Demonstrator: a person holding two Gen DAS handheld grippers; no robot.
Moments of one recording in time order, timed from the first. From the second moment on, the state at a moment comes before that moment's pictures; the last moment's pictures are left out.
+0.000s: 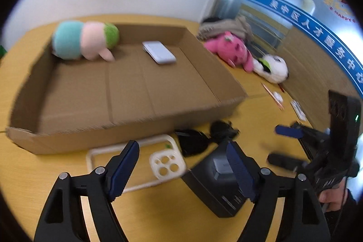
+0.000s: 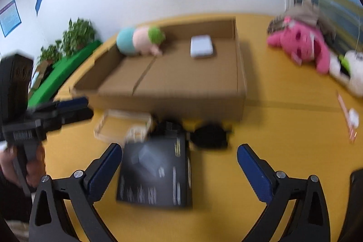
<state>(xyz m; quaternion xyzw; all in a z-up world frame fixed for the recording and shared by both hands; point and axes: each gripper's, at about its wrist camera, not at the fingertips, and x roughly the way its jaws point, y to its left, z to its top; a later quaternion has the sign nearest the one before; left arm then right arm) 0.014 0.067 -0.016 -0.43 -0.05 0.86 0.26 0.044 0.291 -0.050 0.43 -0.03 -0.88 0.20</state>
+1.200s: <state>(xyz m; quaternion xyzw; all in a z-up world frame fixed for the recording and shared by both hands) 0.013 0.064 -0.025 -0.42 -0.06 0.85 0.32 0.087 0.218 -0.058 0.38 0.01 -0.88 0.29</state>
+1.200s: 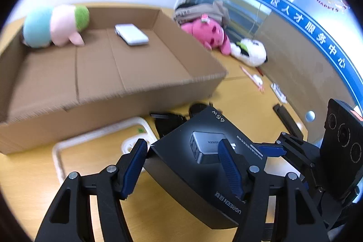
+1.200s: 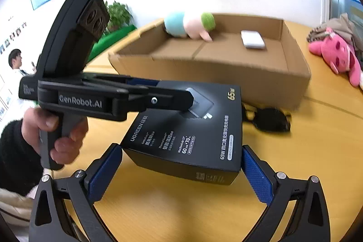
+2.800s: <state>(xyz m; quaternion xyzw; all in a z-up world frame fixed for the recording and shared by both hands) -0.204 -0.117 0.020 -0.39 -0.08 0.88 0.25 -0.165 0.044 0.001 0.38 -0.04 -0.85 0.36</state>
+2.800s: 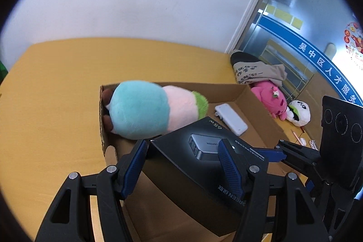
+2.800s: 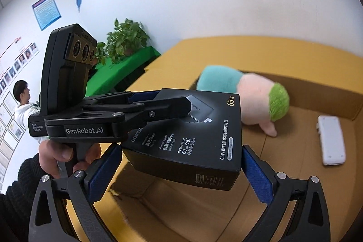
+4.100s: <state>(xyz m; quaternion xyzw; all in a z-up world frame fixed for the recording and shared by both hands) -0.082 -0.075 0.083 -0.27 0.00 0.96 0.10 -0.112 0.095 0.012 0.41 0.02 -0.88 0.23</state>
